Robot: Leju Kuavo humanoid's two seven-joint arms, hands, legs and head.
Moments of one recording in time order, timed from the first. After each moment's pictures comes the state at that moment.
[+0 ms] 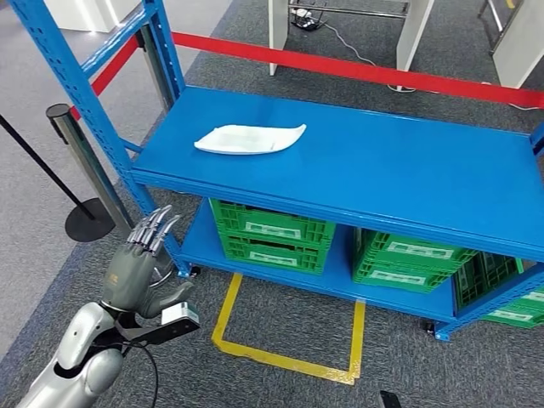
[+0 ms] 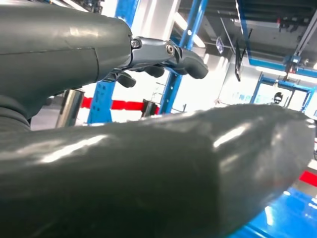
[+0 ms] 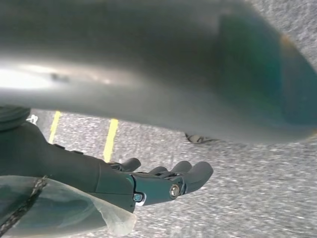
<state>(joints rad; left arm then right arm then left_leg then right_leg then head) -0.17 0.21 -0.50 -1.53 -0.87 0.49 -0.12 -0.03 0.01 0.27 -0.26 -0.35 -0.12 -0.03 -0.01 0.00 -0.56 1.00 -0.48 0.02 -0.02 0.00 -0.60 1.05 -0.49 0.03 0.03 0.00</state>
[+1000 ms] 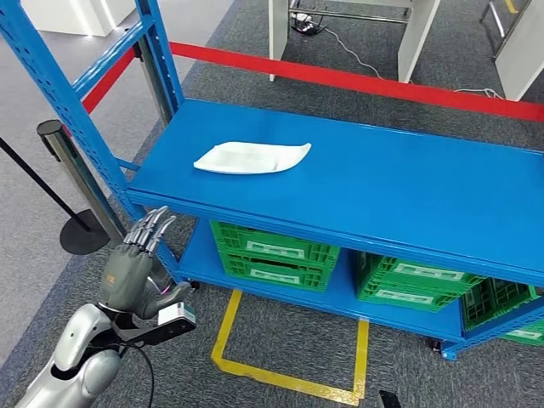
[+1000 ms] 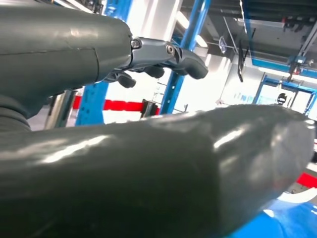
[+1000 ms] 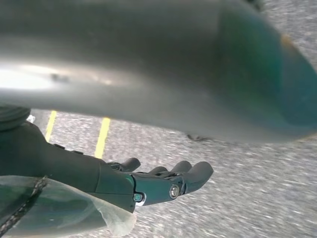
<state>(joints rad) -0.16 0.21 -0.50 -1.53 -0.87 0.49 -0.13 -0.03 0.01 0.27 -0.25 -0.34 -0.12 -0.03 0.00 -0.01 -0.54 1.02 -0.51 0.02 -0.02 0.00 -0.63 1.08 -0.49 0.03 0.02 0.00</state>
